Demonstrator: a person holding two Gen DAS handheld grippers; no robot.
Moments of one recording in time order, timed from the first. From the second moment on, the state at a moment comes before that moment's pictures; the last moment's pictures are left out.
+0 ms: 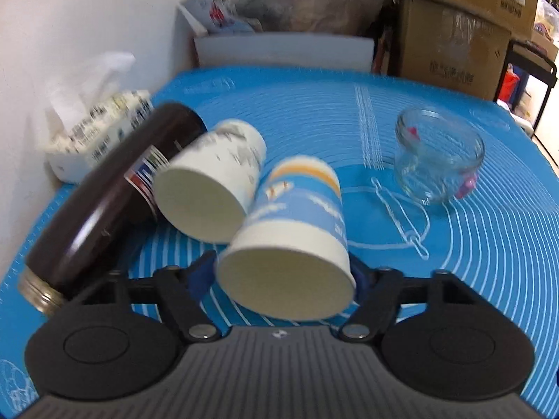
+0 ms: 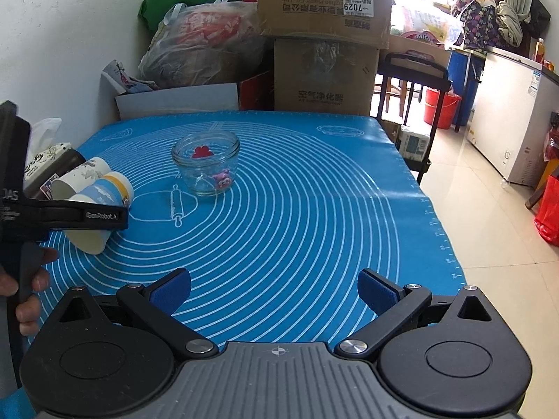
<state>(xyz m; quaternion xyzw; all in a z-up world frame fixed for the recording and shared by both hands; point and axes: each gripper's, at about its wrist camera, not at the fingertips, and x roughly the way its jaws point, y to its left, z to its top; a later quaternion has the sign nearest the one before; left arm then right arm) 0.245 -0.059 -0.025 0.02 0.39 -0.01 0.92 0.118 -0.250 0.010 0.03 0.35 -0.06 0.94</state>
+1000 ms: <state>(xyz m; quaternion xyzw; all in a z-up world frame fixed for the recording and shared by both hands) 0.120 -0.094 -0.008 0.02 0.38 -0.06 0.92 0.061 -0.269 0.011 0.03 0.36 -0.09 0.93</state>
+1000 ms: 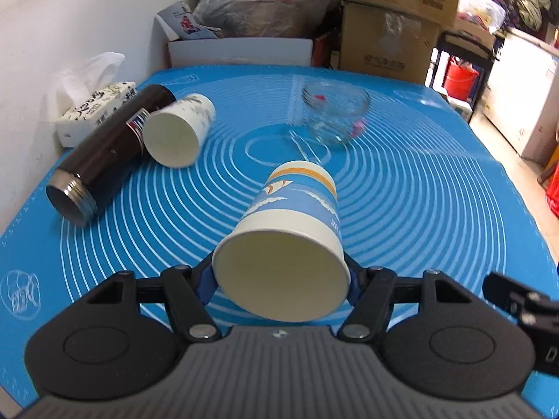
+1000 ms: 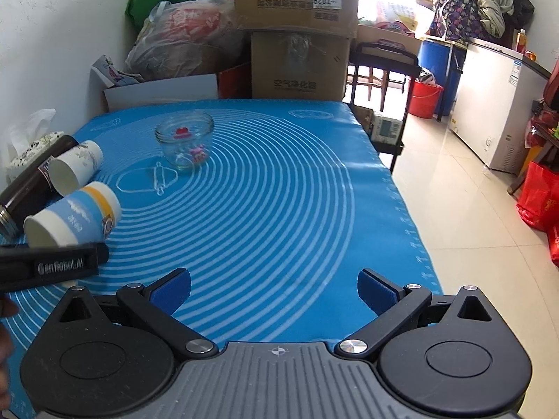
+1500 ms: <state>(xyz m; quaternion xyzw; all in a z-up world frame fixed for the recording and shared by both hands) 0.121 -0.102 -0.029 0.03 0.40 -0.05 0.91 0.056 -0.285 -0.003 0.05 0.38 -0.11 0.92</state>
